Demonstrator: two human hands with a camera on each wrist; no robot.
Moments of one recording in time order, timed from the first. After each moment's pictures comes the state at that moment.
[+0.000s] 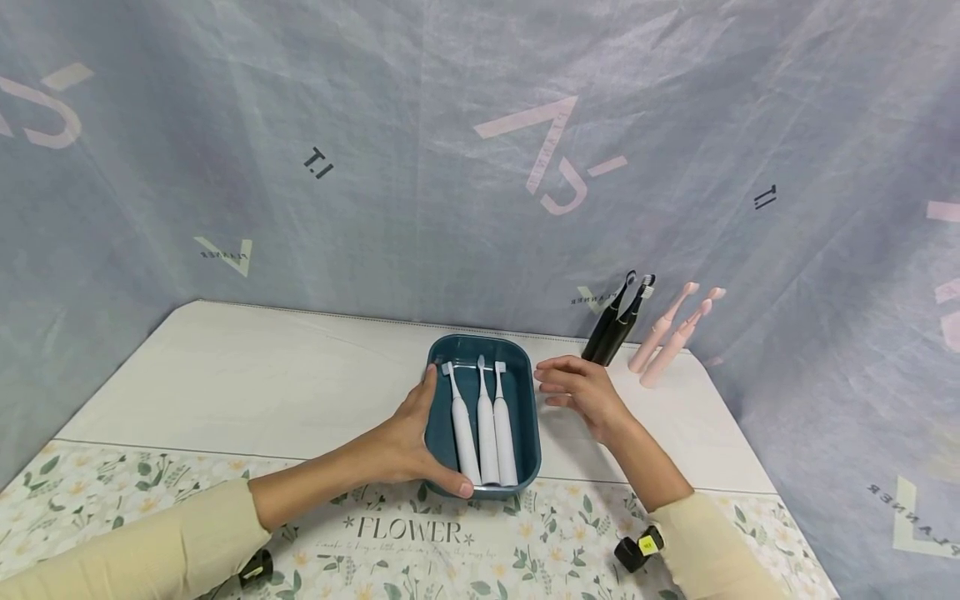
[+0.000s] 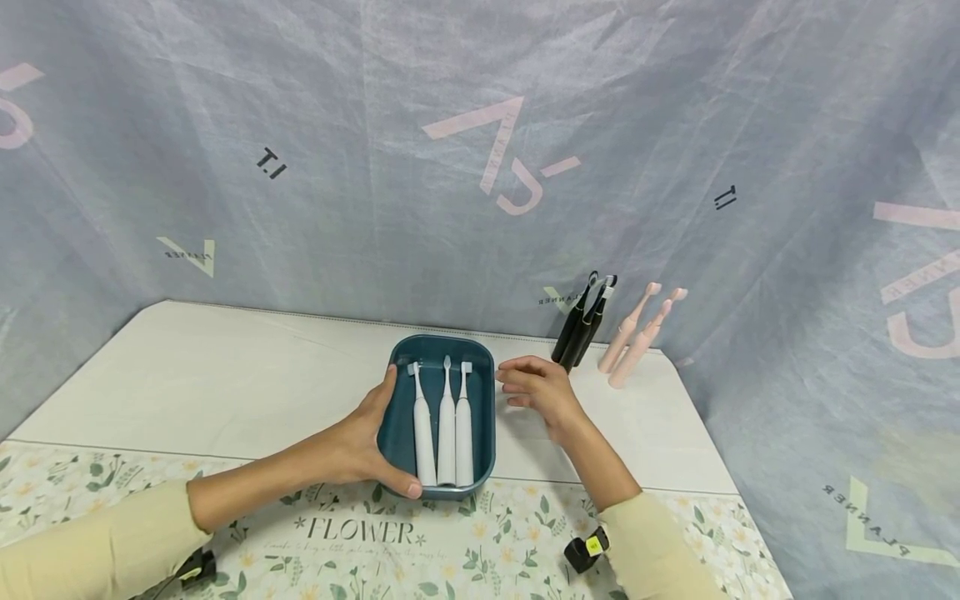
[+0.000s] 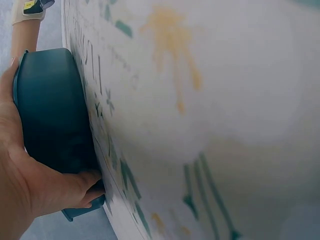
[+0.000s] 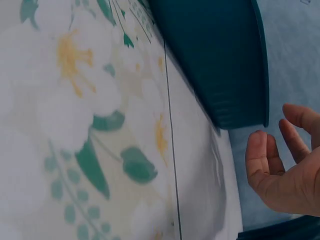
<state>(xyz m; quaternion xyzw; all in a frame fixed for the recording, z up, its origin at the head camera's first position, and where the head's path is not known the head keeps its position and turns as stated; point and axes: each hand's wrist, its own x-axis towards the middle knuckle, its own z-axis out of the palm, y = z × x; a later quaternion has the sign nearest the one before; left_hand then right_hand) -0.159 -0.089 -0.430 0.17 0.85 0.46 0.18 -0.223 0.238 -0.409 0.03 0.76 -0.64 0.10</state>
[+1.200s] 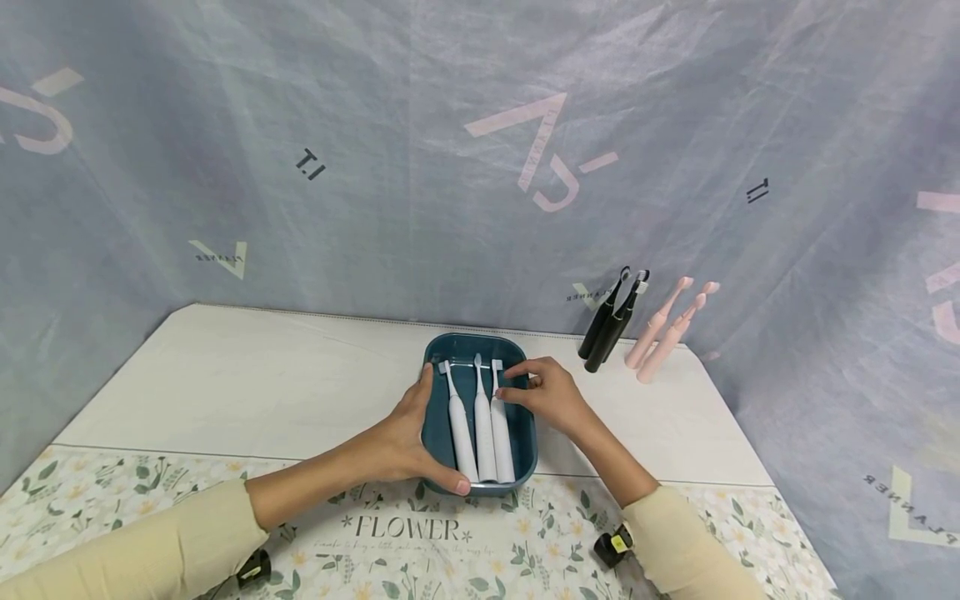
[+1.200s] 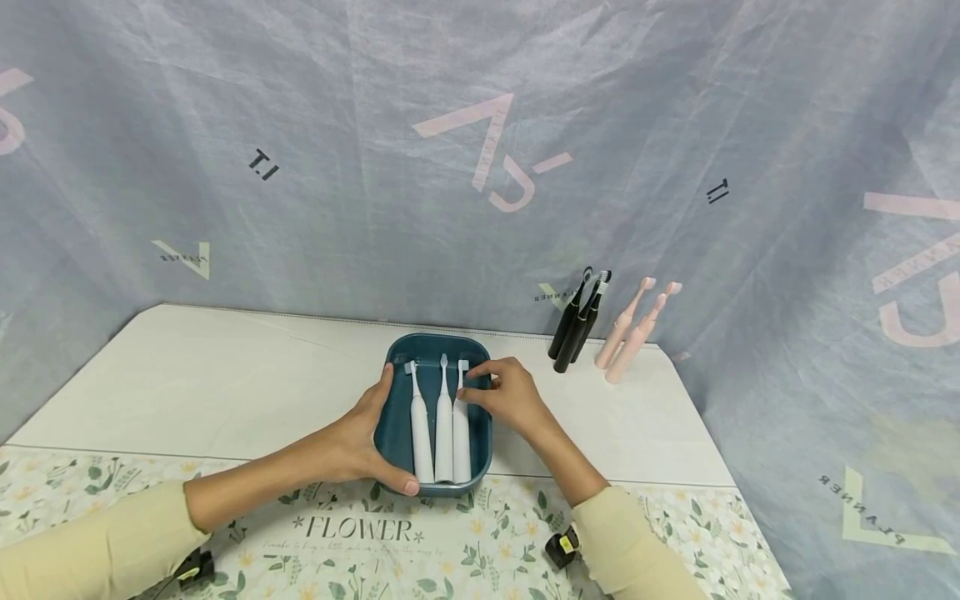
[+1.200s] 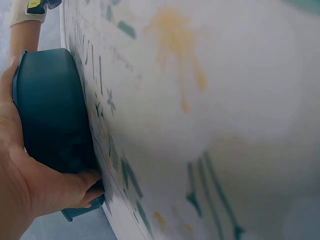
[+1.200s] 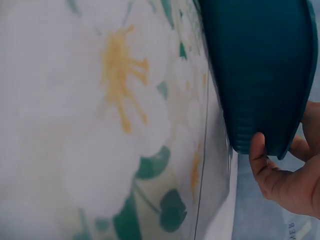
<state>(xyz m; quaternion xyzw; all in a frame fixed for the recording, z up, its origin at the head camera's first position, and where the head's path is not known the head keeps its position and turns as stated) -0.160 -0.088 -0.430 0.16 0.86 0.45 0.19 -0.219 0.200 -0.418 -0.10 0.91 -0.40 0.03</state>
